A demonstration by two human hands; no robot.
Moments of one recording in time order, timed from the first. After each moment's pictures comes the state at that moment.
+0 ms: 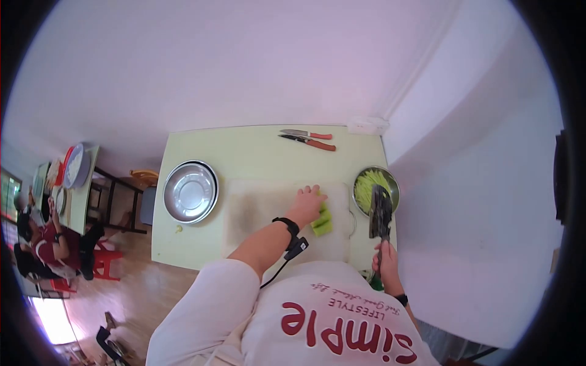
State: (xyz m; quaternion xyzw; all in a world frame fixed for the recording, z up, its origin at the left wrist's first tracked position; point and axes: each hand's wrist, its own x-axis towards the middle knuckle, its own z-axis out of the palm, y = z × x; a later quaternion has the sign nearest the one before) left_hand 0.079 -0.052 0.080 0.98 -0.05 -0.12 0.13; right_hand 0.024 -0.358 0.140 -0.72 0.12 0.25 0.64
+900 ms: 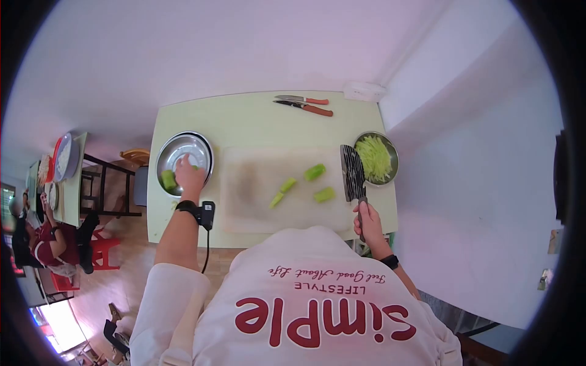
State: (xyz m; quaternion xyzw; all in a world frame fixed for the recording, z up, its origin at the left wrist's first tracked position) left_hand -0.075 0.211 0.059 0.87 0.47 0.07 0.14; right_hand 0.017 -0.298 0.140 -0.72 0.08 0.29 0.63
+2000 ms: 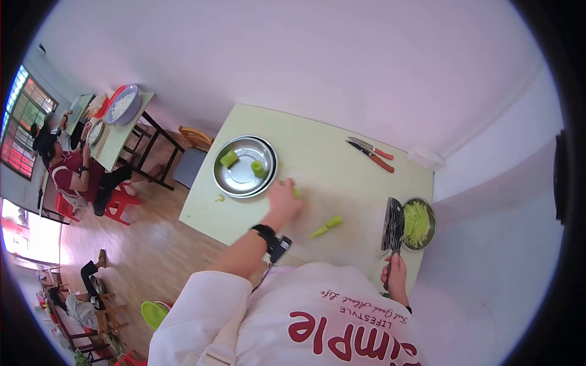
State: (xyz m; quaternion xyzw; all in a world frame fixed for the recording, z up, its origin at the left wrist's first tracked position) left_hand -0.048 0.092 0.097 0.88 0.39 0.05 0.25; right_hand 0.037 -0.295 0.140 -0.74 0.04 0.31 0.59
